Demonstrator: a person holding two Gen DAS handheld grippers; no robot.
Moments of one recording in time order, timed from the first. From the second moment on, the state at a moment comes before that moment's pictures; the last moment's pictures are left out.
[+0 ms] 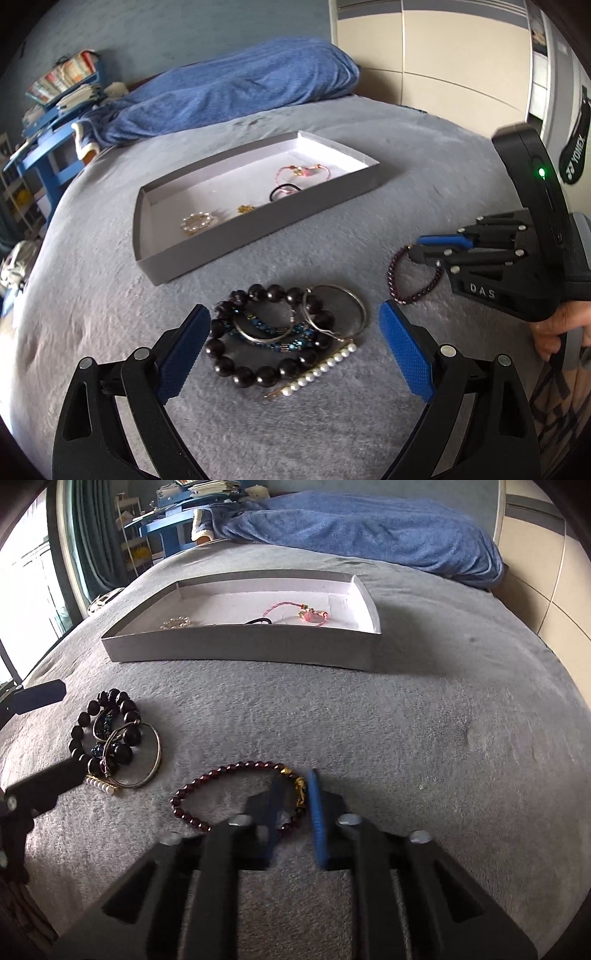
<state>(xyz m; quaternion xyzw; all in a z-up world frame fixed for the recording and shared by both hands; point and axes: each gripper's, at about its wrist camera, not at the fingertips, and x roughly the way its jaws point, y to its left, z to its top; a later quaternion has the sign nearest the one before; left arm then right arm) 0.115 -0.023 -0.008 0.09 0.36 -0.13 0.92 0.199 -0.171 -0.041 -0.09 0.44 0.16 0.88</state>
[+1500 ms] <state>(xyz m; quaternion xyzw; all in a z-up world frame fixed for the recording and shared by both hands) 0.134 -0.035 -0.006 0.07 0.37 -0.15 0.91 0.207 -0.202 -0.022 0.03 0.40 0.16 0.90</state>
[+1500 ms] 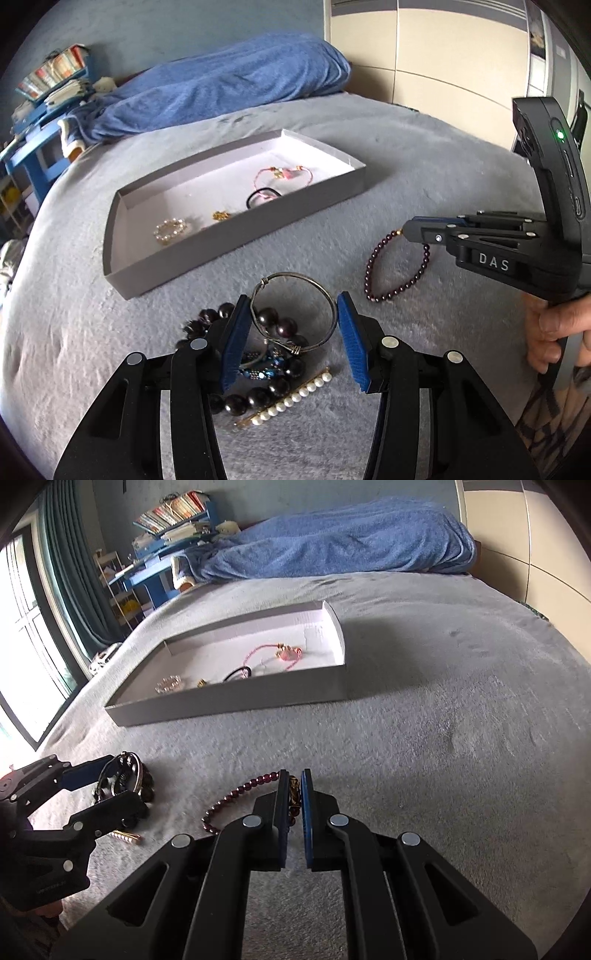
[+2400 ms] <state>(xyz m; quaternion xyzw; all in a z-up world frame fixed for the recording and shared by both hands) 0.181 0.027 0.037 0.02 0.34 -0.13 0.93 0.218 -0.194 0.044 0.08 0.31 0.23 0.92</state>
